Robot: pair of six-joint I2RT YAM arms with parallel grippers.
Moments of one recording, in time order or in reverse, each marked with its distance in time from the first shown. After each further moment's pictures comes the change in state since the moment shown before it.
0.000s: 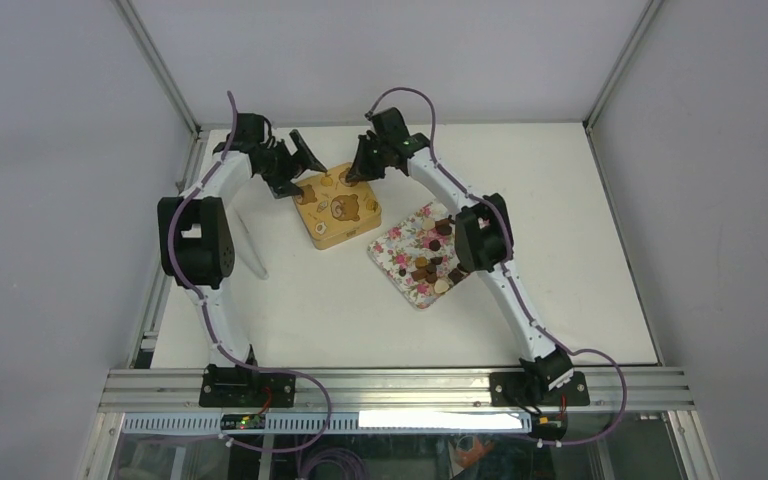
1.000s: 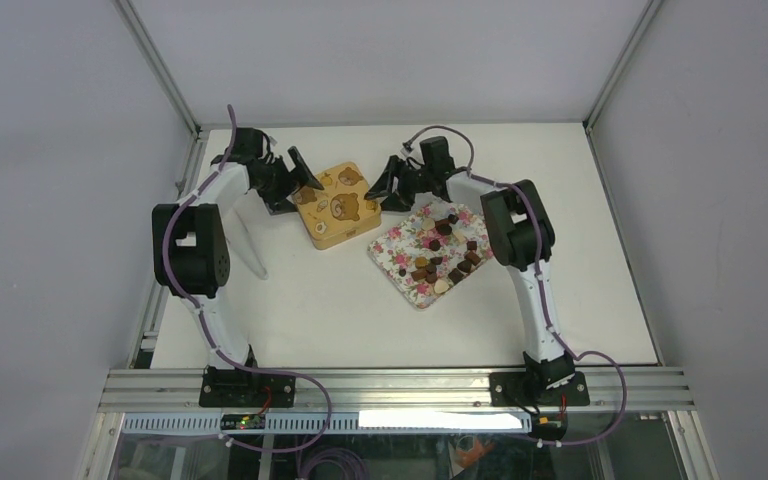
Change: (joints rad) left arm 0.002 -0.085 -0.161 0.016 -0.028 0.026; right arm -0.165 -0.284 -0.869 0.701 -0.504 0.254
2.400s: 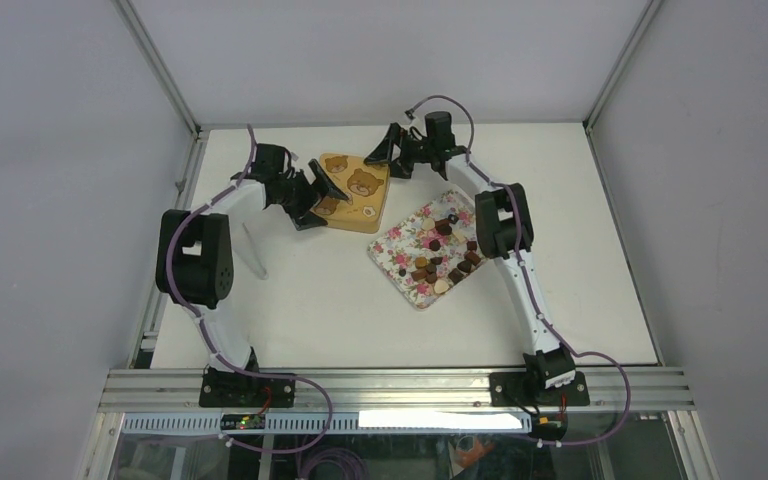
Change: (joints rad) left arm -0.111 -0.098 -0.193 0.154 0.108 -0.208; right arm -0.060 0.360 0.665 -0.173 -0.008 -0.146
